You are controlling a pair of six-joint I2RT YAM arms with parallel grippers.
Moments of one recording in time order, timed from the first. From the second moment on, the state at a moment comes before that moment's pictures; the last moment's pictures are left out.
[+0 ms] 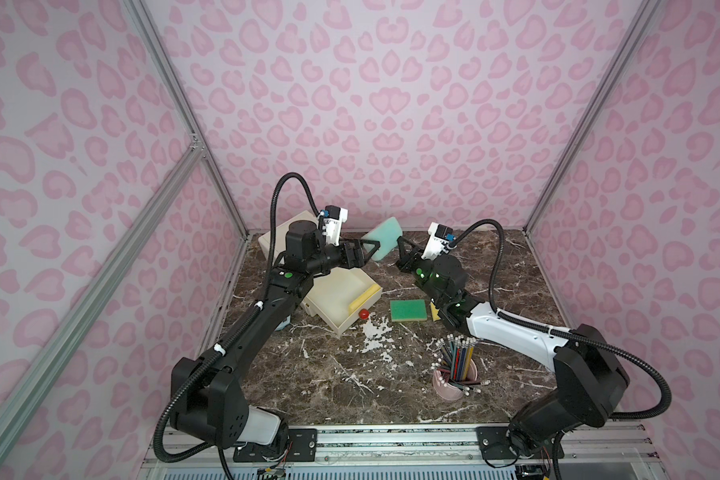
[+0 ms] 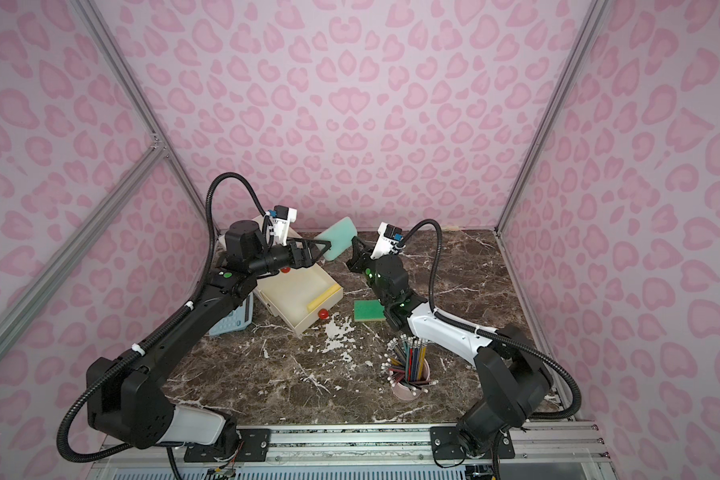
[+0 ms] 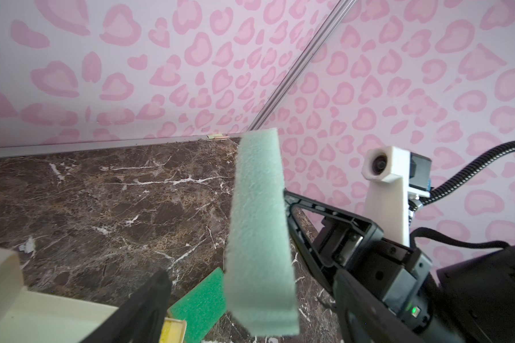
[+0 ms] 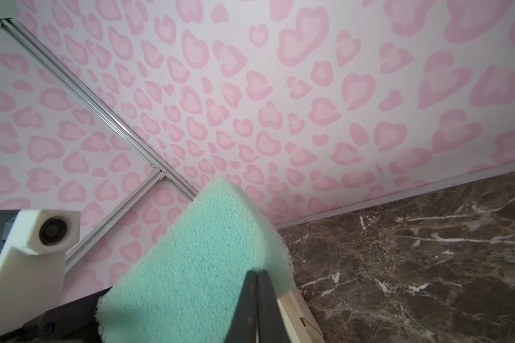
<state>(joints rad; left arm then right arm) -0.35 1.45 1.23 -0.06 0.61 -0.45 0.69 1.59 1.03 0.60 0.22 0.74</state>
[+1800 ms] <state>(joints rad) -0.36 1.49 1.46 -0.48 0.90 -0.04 0.43 1.40 1.05 0.21 -0.82 0.15</state>
